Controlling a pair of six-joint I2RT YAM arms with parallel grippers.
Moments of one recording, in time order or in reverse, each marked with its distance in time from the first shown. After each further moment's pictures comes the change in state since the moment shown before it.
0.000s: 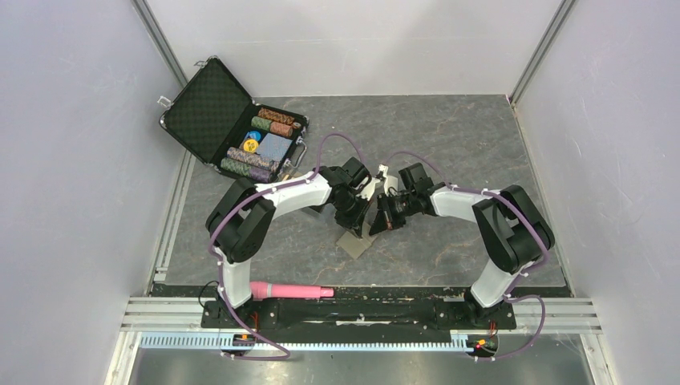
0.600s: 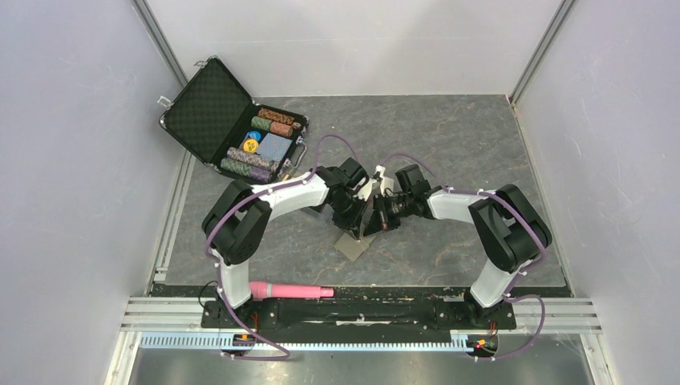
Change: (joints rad) left arm 0.002 -0.029 -0.021 -0.023 0.005 -0.034; right arm 0.031 0.014 -0.024 0.106 -0.042 0.092
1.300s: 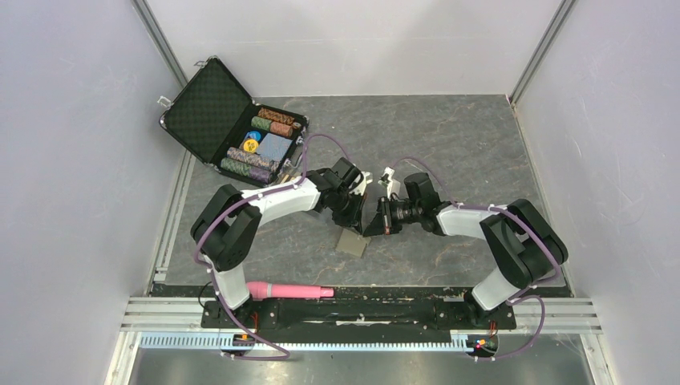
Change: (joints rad) left arm 0.017 -0.081 -0.096 0.157 0.001 -0.148; right arm 0.007 -0.129 -0.182 0.291 0.005 0.155
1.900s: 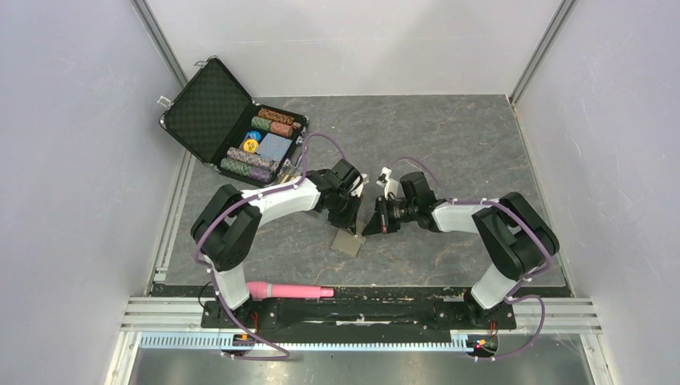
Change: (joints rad) left arm 0.000 0.000 0.000 -0.046 -0.085 0.001; right arm 0.005 0.060 0.029 -0.014 0.050 -0.016
